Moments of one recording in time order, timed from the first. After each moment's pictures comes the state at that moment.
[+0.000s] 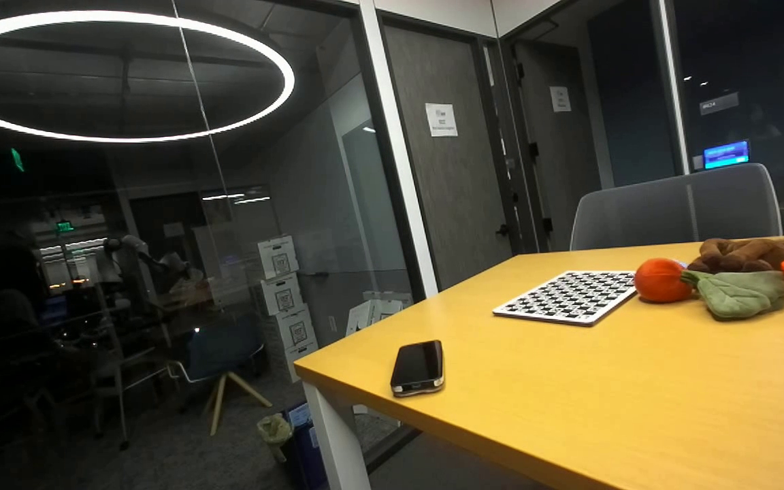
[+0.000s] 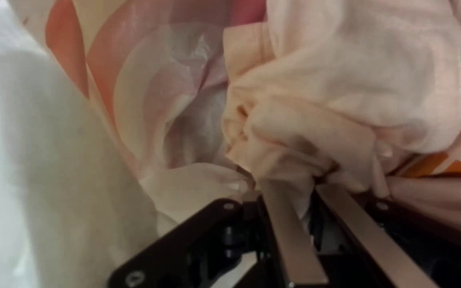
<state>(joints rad) -0.37 0.08 0.45 -2.37 -0.72 2.66 0.30</state>
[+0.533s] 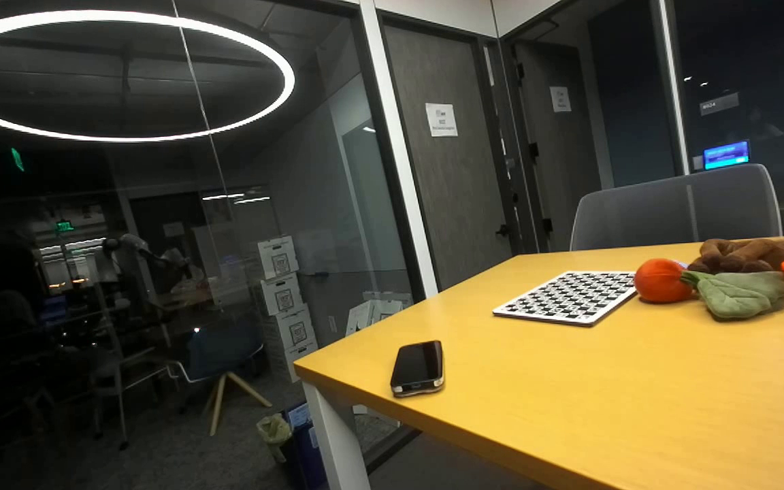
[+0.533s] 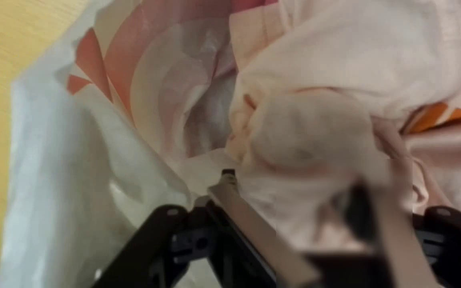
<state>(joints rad) -0.09 0.04 0.21 -2.33 -0.50 2.65 0.18</state>
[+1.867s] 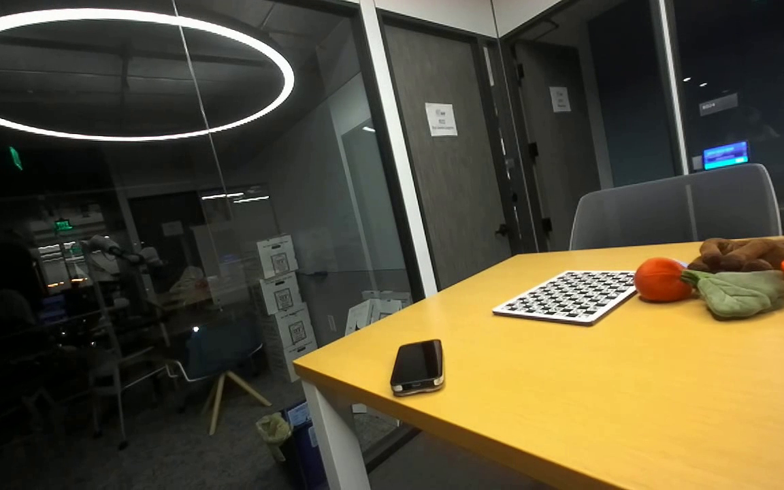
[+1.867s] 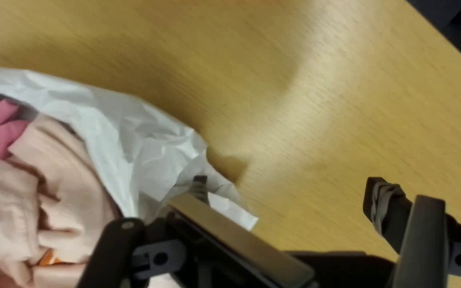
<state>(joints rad) 0.32 -0.49 0.14 -2.78 0.13 2.45 -0.30</state>
